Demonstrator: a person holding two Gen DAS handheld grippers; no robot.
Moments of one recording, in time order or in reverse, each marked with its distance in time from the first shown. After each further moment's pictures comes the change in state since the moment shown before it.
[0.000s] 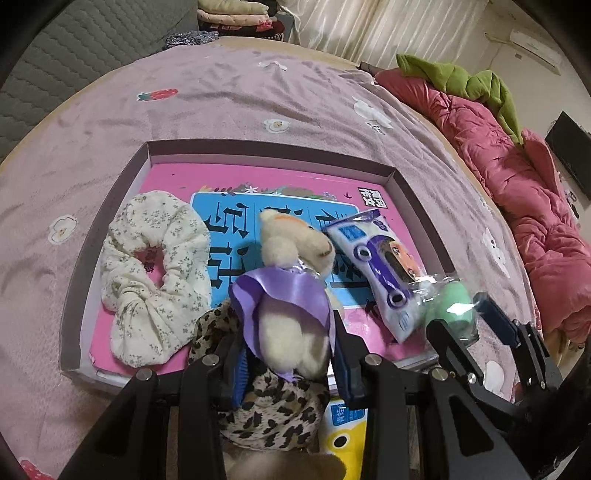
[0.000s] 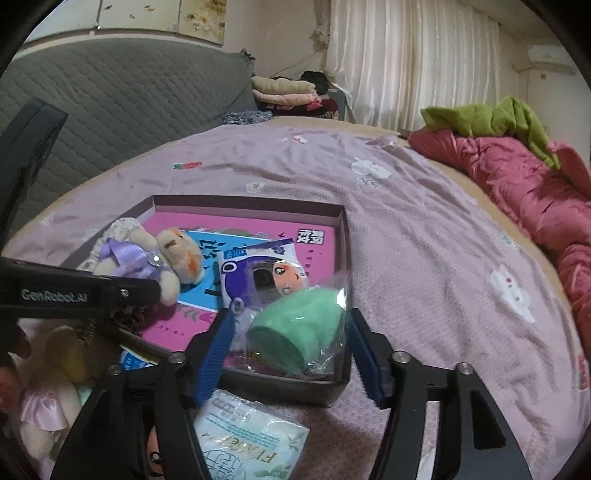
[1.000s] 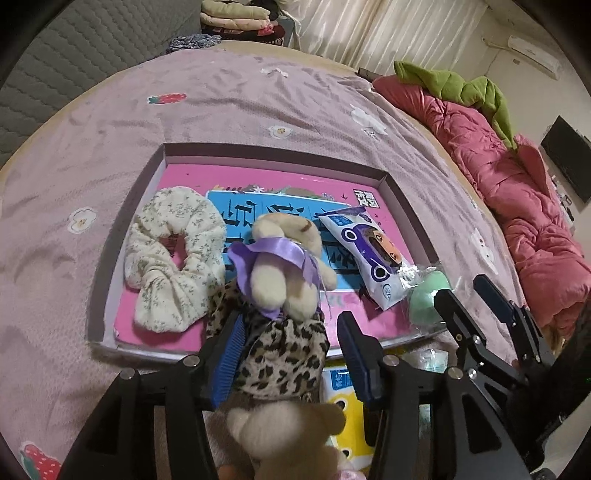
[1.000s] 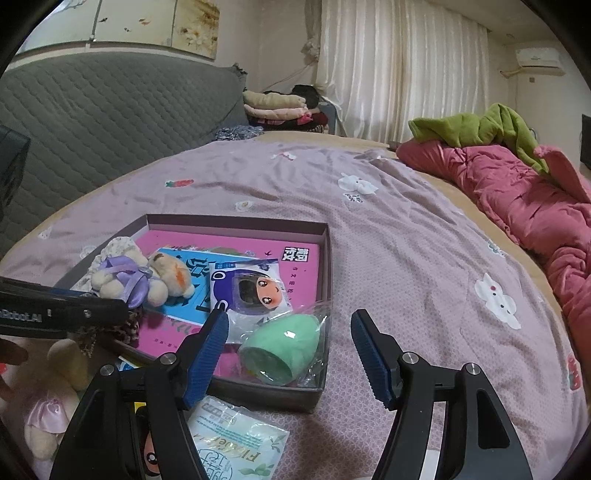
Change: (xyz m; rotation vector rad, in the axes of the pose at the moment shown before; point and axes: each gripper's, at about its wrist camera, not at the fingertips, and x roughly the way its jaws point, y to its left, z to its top) left arm -0.032 0.008 -0.014 -0.014 -0.018 -0.023; right arm -0.016 -0.012 0.004 0.042 -0.055 -0.006
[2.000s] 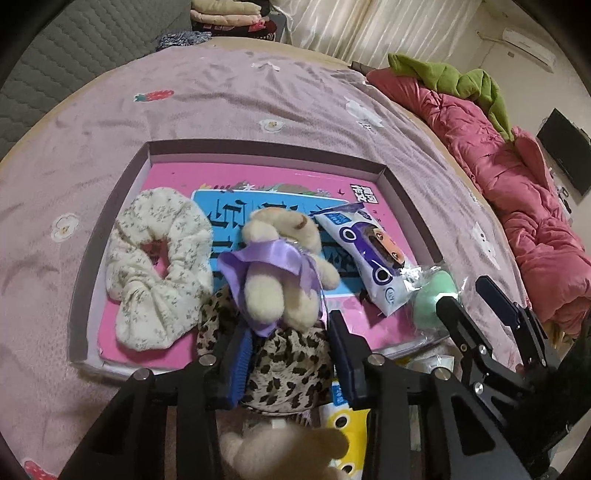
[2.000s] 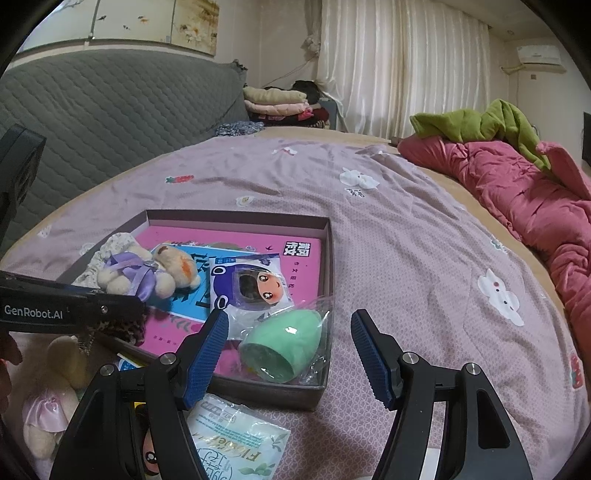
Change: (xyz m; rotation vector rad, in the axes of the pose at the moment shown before) left arm 0.019 -0.003 0.007 0.028 0.021 -0.014; right arm 0.003 0.000 -0.001 -0.001 0.019 0.004
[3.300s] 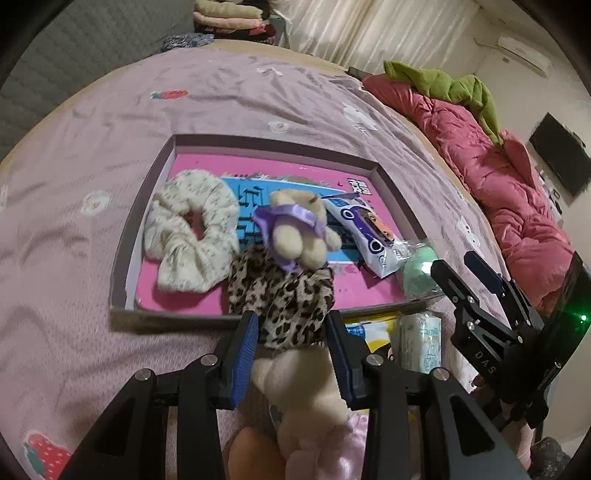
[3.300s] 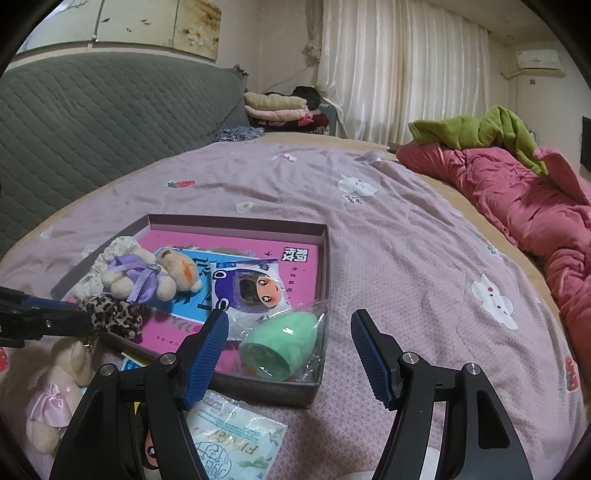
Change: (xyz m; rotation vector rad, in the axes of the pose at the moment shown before) left arm -0.042 0.019 -0.030 -0.015 -0.012 -0.040; right arm -0.010 -0.001 -0.001 -0.011 -0.026 -0.008
